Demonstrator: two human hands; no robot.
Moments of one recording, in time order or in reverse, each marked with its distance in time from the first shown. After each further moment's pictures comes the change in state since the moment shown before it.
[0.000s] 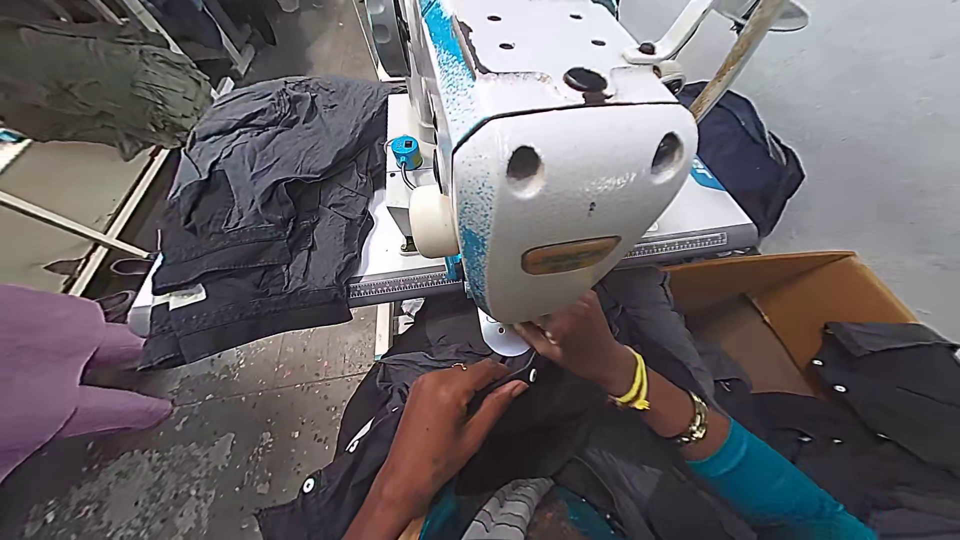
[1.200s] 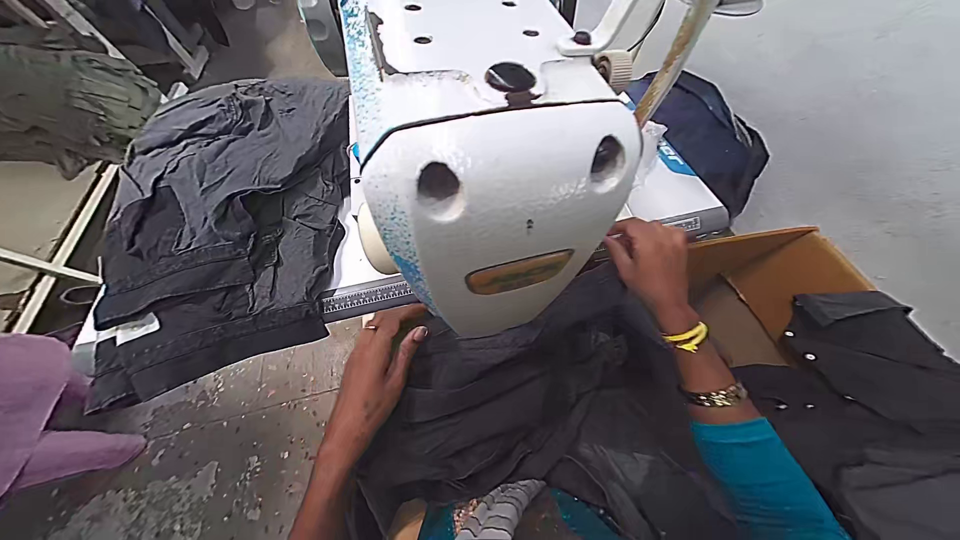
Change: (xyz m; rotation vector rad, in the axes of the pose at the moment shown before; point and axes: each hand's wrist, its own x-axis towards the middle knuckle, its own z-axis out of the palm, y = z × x) left_hand 0.017 -0.067 -0.025 0.188 0.049 -0.198; right_hand -0.052 0.116 -0.073 -0.447 -0.094 0.629
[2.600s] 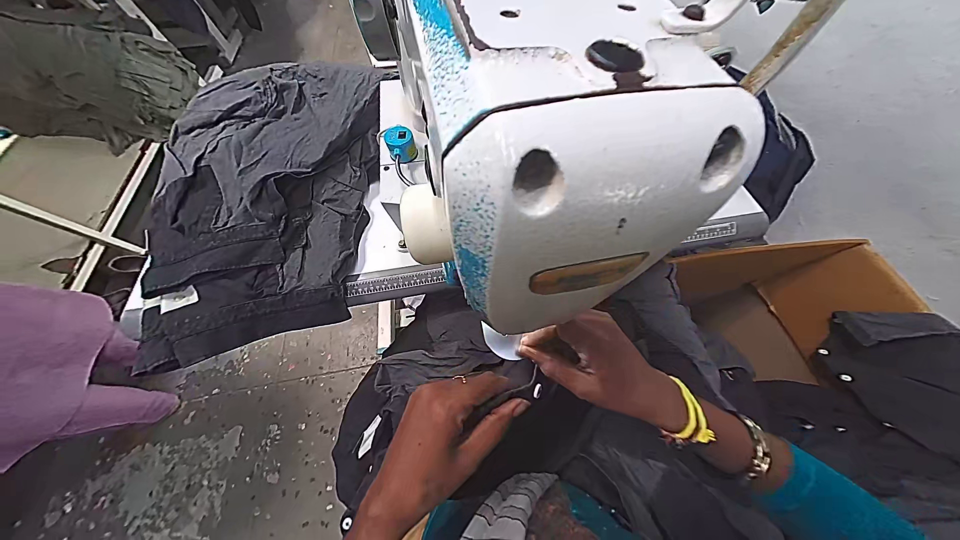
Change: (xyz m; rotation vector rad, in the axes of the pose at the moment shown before) left_hand -0.032 0.064 0.003 -0.246 -0.151 0.181; right_hand -0.043 -0.128 -0.009 0.747 -0.242 -0.514
